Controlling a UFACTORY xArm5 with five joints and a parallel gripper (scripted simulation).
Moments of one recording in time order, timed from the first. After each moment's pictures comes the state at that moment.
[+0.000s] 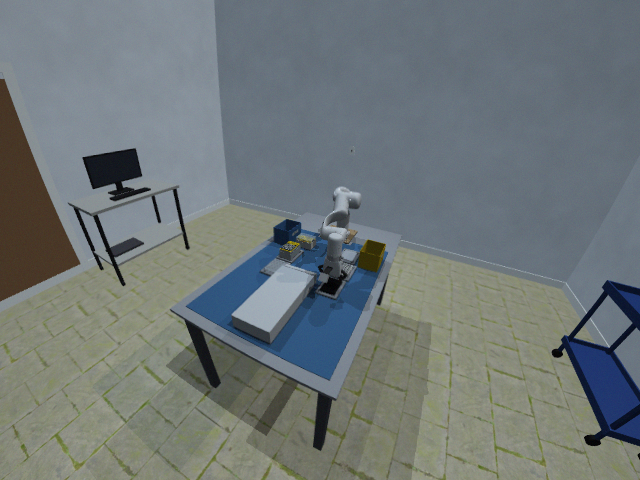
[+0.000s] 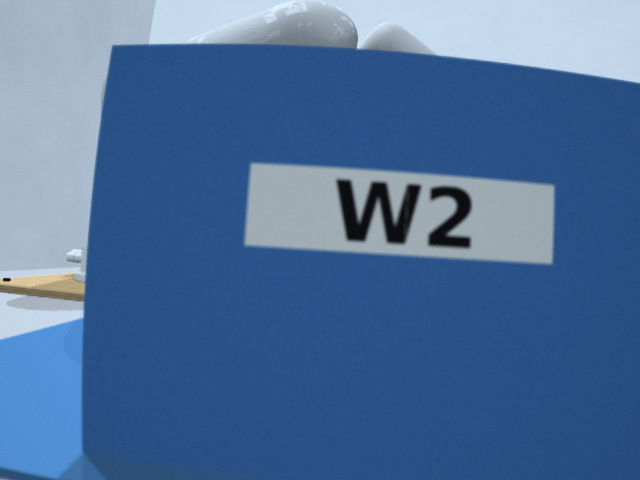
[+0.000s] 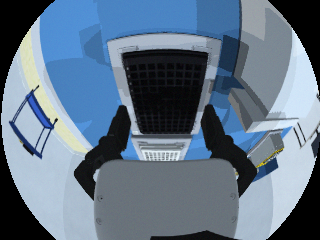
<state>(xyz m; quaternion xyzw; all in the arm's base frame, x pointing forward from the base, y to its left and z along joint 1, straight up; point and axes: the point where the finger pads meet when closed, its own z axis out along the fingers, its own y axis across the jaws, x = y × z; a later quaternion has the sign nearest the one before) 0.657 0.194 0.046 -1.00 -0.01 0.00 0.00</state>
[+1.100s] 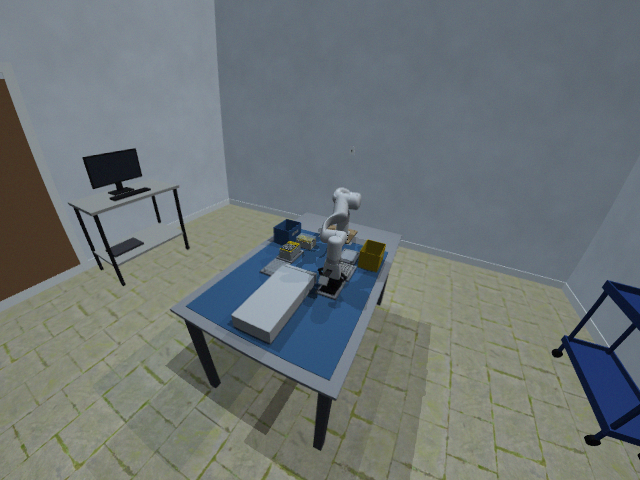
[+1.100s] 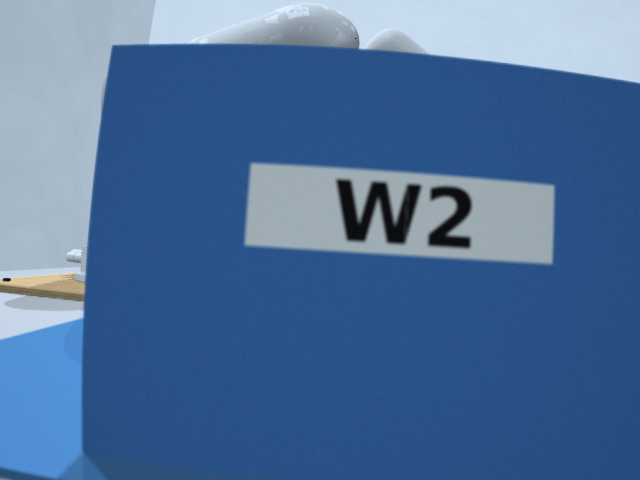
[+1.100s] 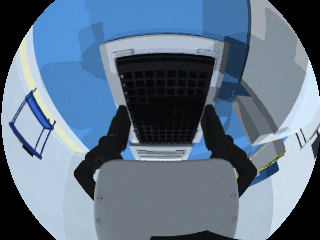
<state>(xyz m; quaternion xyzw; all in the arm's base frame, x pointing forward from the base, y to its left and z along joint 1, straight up) 0.657 0.194 0.027 -1.00 -0.01 0.00 0.00</state>
